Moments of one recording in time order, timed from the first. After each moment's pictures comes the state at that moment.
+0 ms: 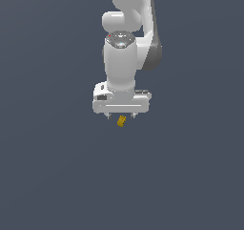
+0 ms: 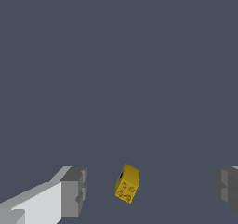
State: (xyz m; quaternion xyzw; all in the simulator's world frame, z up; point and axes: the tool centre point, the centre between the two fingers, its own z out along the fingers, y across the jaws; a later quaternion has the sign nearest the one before) arm 0.020 -0.004 0.197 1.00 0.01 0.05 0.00
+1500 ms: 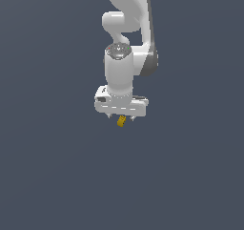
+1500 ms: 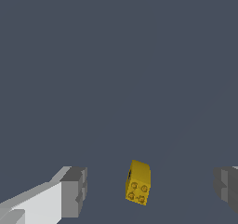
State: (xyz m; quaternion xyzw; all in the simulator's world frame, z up) arm 0.002 -0.005 0.161 1.00 -0.08 0.04 -0.01
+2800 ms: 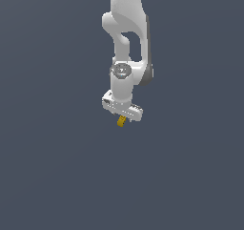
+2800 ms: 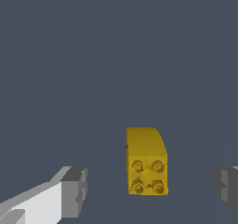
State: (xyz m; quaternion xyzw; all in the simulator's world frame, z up) arm -0.065 0.000 0.068 0.98 -0.22 0.00 0.00
